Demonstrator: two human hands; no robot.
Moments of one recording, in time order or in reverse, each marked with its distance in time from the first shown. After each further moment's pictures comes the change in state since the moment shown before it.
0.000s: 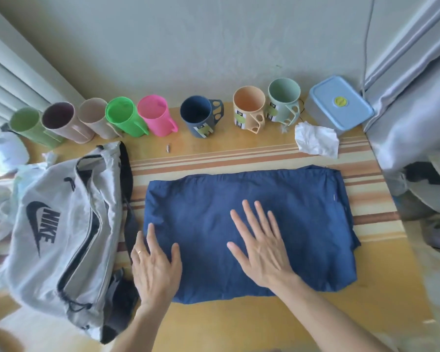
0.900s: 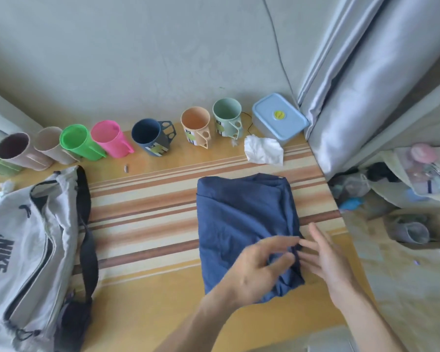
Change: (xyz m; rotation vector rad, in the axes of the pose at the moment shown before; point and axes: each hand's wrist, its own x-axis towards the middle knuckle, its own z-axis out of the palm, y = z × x) left_hand -0.132 0.244 -0.002 -0.636 -0.927 0.584; right_hand -0.102 0.153 -0.122 1.375 0.118 1.000
